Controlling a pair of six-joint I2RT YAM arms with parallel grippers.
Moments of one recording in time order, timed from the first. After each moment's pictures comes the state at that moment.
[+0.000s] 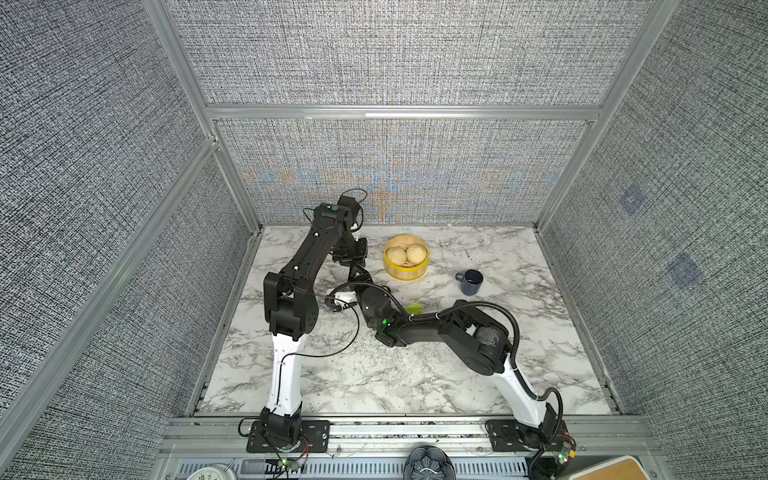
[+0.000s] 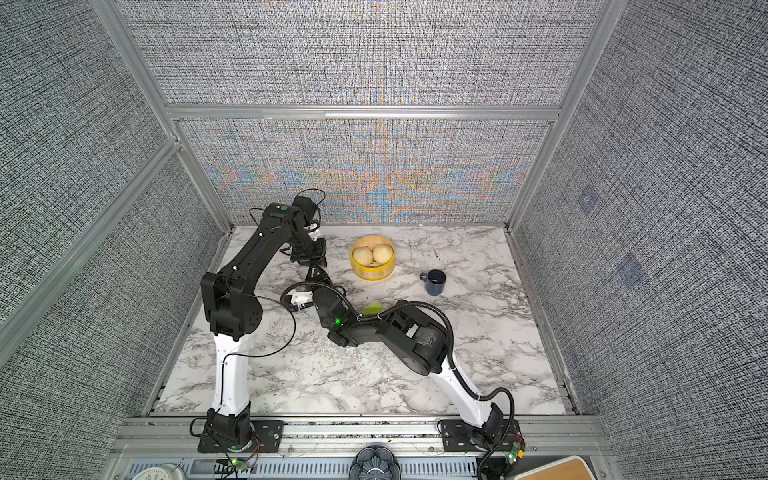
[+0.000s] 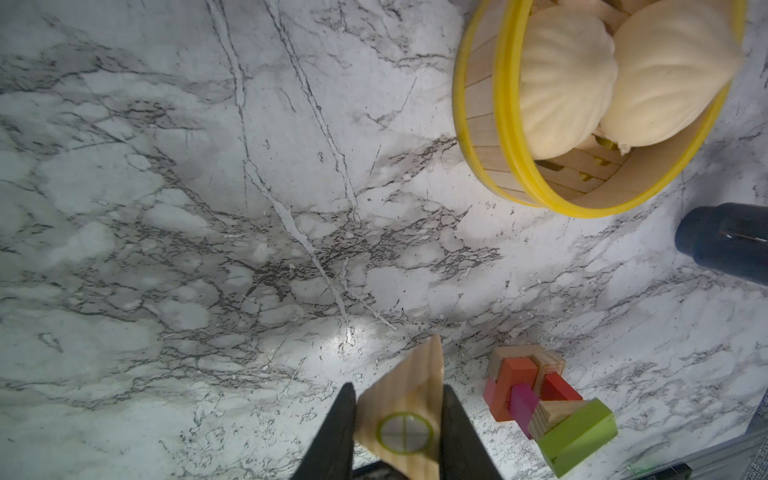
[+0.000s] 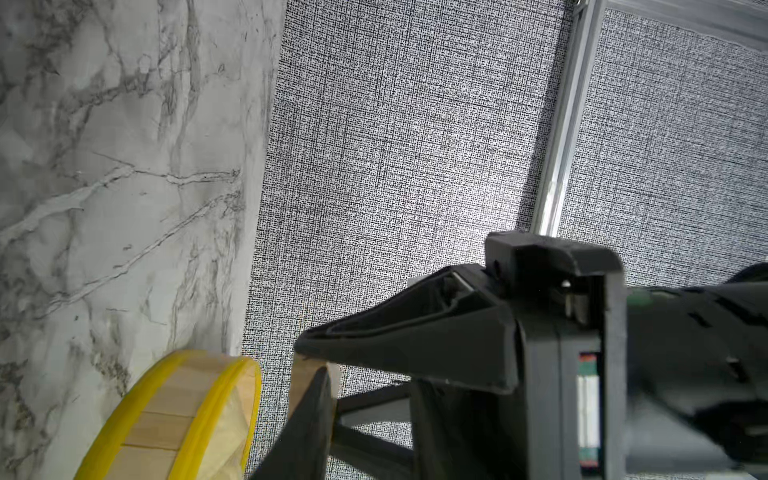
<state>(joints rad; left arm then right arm) -0.34 2.23 2.22 -1.35 0.23 -0.30 0.99 2.30 1.43 0.92 0.65 -1.76</state>
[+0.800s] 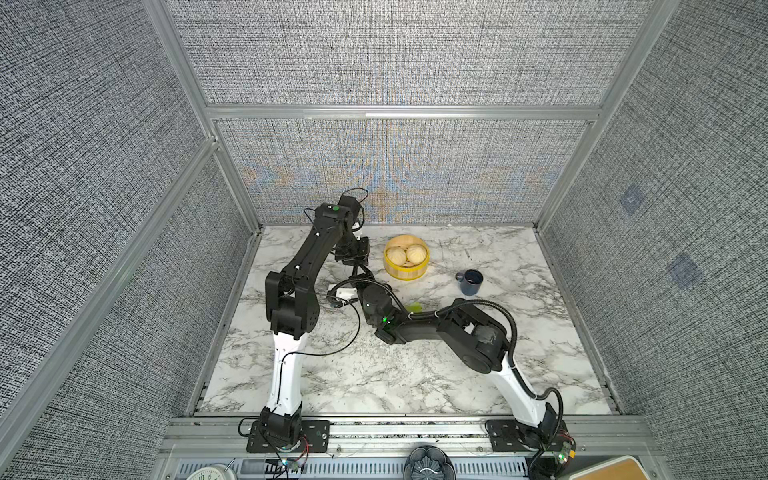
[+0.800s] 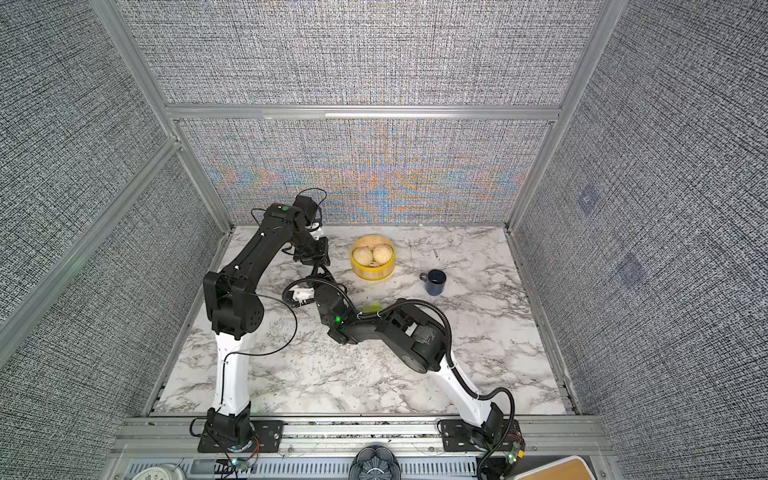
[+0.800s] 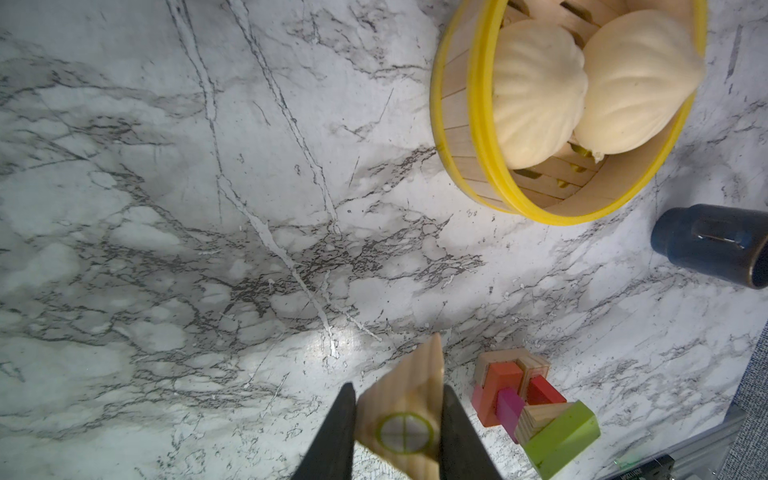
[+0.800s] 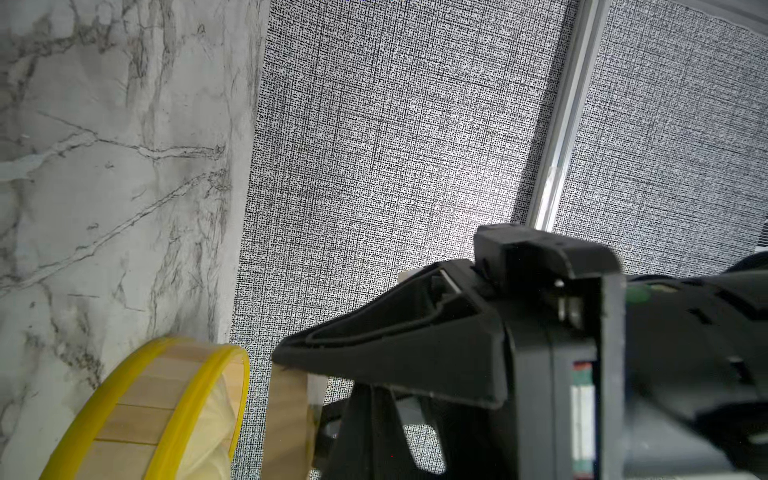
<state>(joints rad) -0.34 2.25 2.24 -1.33 0.26 -0.30 0.98 2.32 1.44 0.95 0.67 -1.80</state>
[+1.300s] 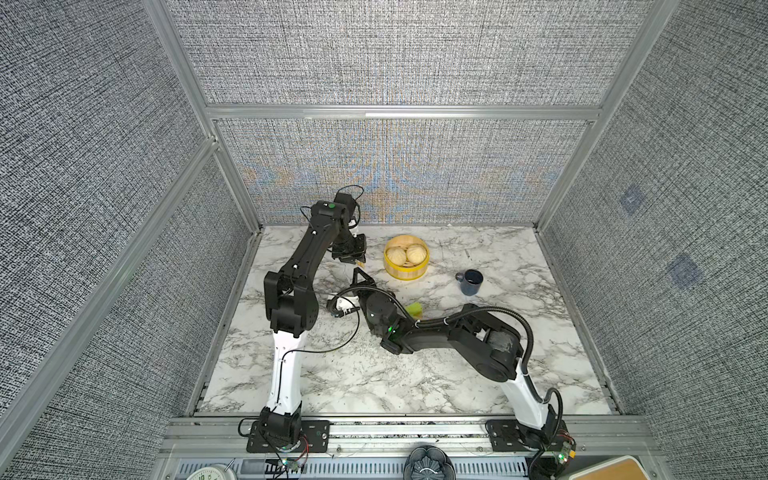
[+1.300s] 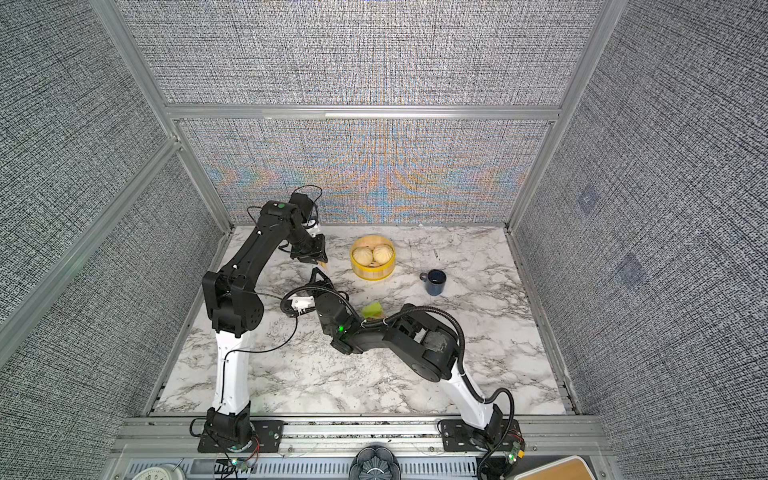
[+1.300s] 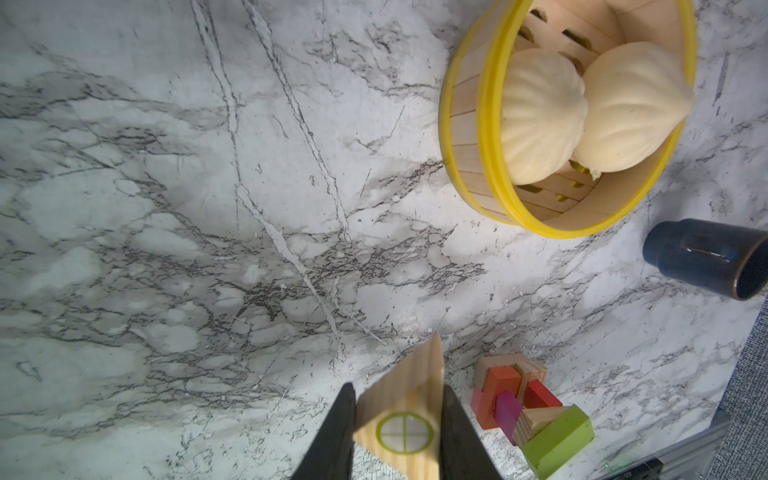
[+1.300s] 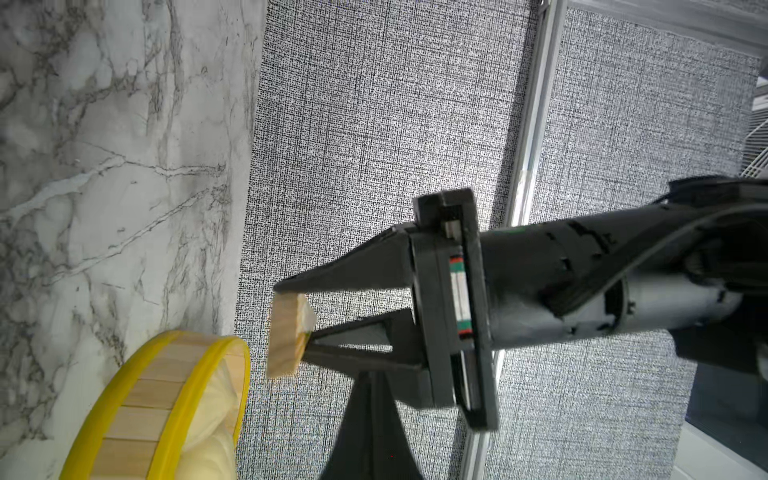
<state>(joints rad) -0.31 2.27 2.29 -1.35 0.28 -0.30 1.04 2.15 1.27 0.95 0.66 -1.73</state>
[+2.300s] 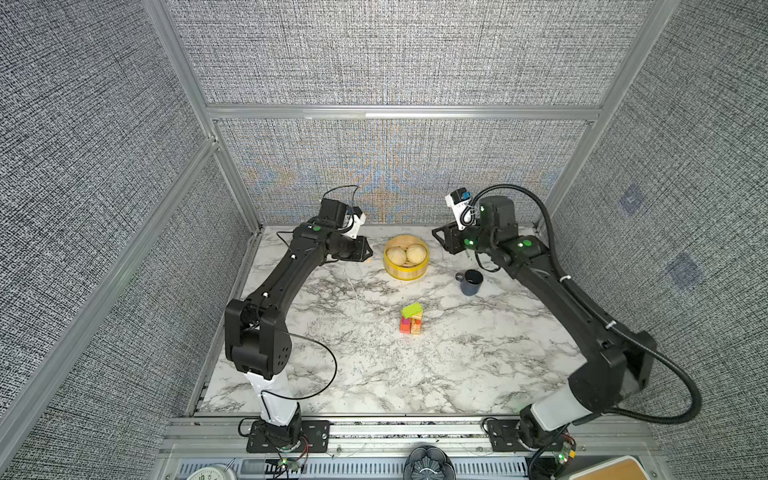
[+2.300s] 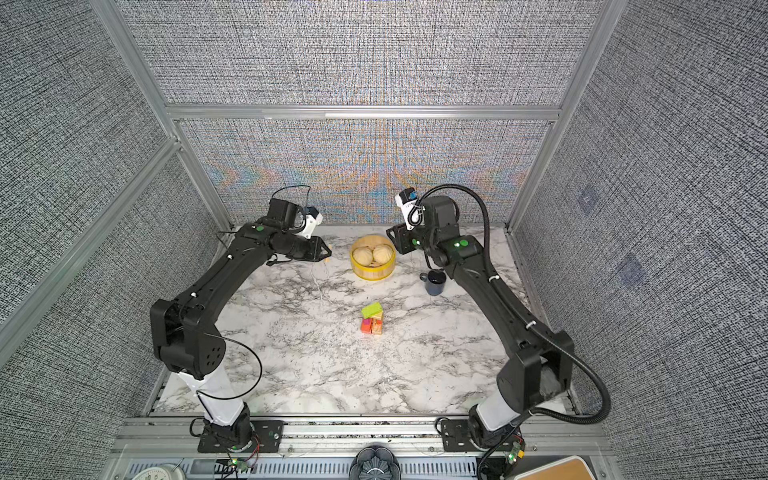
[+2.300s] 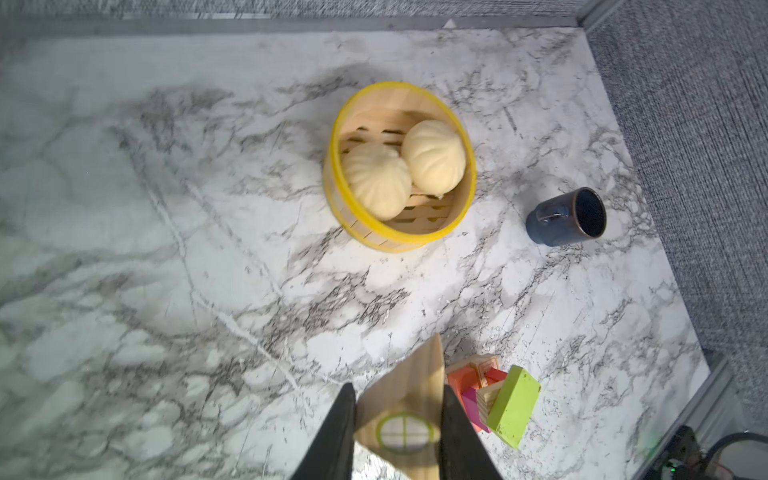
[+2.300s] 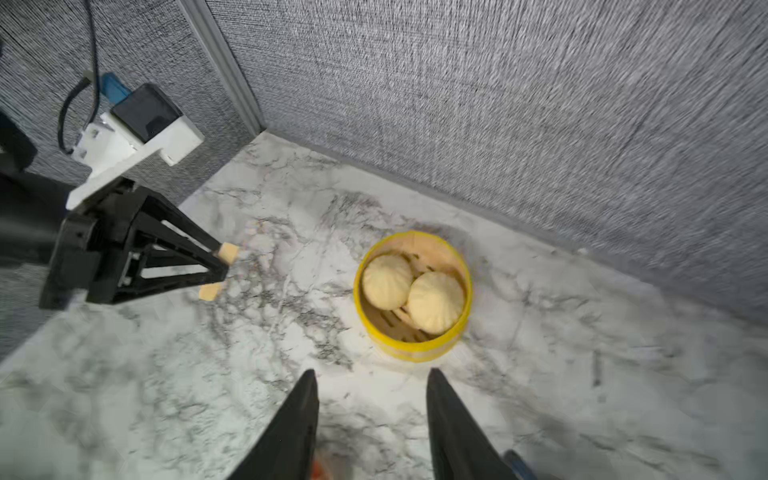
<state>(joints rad) -0.35 1.80 1.69 -0.77 0.39 -0.08 0.36 1.64 1.62 -0.52 -0.34 0.09</state>
